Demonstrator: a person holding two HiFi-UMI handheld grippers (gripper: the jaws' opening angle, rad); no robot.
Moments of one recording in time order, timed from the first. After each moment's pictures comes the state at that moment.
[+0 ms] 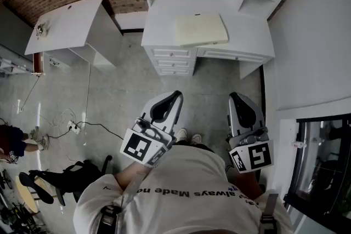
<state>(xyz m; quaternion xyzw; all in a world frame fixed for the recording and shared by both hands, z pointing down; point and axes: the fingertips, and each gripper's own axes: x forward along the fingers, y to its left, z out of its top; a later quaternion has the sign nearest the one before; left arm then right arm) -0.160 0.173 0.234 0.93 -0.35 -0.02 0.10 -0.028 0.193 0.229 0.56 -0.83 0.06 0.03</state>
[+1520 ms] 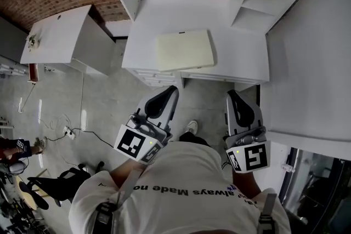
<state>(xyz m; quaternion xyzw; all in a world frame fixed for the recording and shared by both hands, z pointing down) -0.069 0.054 0.257 0.93 -0.36 -0.02 0.09 0.064 0.079 0.253 0.56 -0.83 0.02 0.02</state>
